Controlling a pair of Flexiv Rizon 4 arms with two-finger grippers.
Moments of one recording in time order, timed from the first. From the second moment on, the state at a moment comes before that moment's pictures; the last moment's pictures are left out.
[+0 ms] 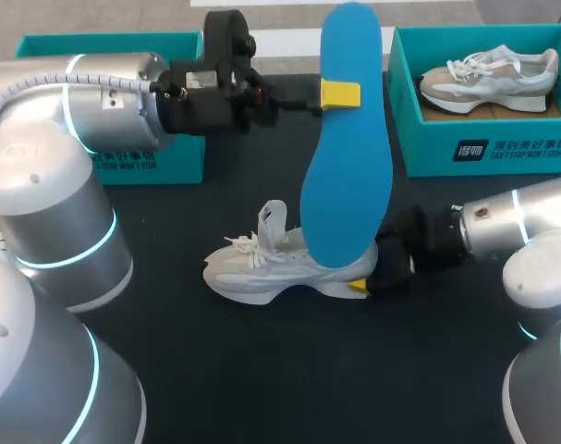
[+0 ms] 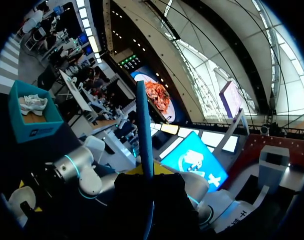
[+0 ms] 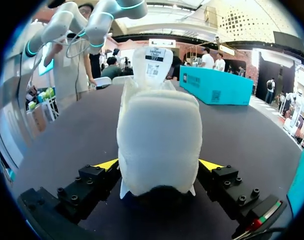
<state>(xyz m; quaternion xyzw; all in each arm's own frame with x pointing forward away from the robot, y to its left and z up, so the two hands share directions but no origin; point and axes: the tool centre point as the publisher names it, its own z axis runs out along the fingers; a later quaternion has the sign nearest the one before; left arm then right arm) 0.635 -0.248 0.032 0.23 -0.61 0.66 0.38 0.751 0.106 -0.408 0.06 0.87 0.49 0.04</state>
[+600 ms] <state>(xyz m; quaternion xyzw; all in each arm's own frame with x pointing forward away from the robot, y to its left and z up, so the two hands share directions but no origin) 0.635 -0.248 0.032 0.23 -0.61 0.66 0.38 0.744 0.096 -0.370 0.10 0.92 0.39 0.05</state>
